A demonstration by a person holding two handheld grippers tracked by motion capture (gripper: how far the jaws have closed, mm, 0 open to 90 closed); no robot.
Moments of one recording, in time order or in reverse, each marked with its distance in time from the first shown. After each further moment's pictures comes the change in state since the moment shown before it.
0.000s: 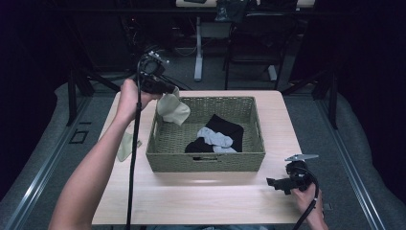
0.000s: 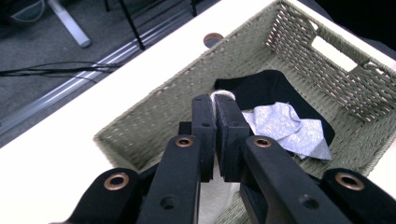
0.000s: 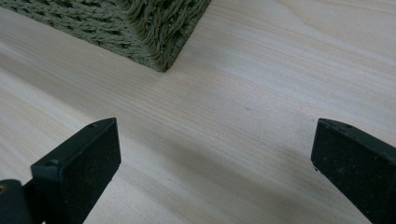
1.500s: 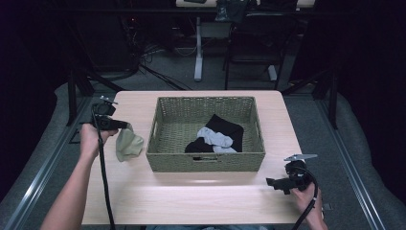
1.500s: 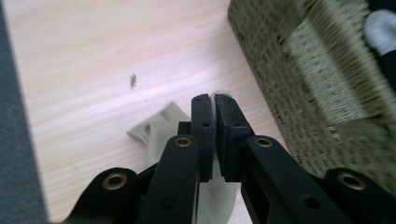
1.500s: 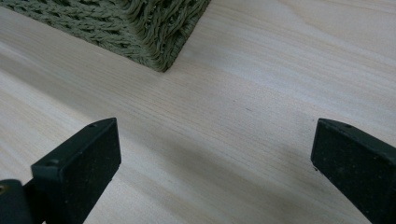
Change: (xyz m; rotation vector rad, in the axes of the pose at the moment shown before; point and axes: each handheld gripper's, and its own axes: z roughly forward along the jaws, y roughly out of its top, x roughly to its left) left arm 0.104 -0.187 0.042 0.160 0.117 -0.354; right arm 0.001 0.001 0.001 0.005 -0.006 -0.002
